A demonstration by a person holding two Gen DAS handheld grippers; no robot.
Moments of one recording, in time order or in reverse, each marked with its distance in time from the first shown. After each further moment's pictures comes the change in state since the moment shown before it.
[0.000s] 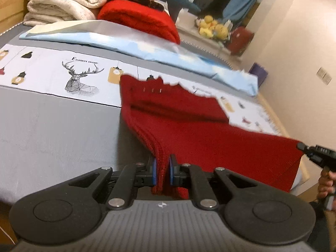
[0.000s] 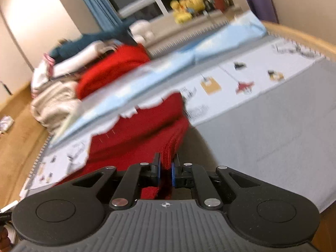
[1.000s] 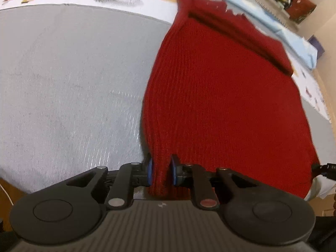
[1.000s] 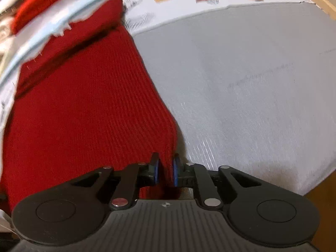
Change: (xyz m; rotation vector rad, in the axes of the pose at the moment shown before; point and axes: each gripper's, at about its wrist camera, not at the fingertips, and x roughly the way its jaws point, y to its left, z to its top) left arm 0.184 0.070 -0.048 -0.139 0.322 0.221; right arm 0.159 -0.057 -0.078 -0.022 0.494 -0.381
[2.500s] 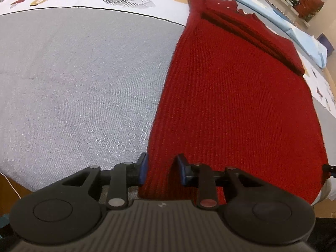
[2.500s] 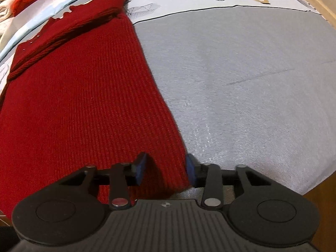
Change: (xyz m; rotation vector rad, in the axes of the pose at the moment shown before) left arm -0.011 0.019 -0.013 -0.004 -0.013 0.061; right arm 0.007 -0.001 0.004 -0.056 0.001 0.006
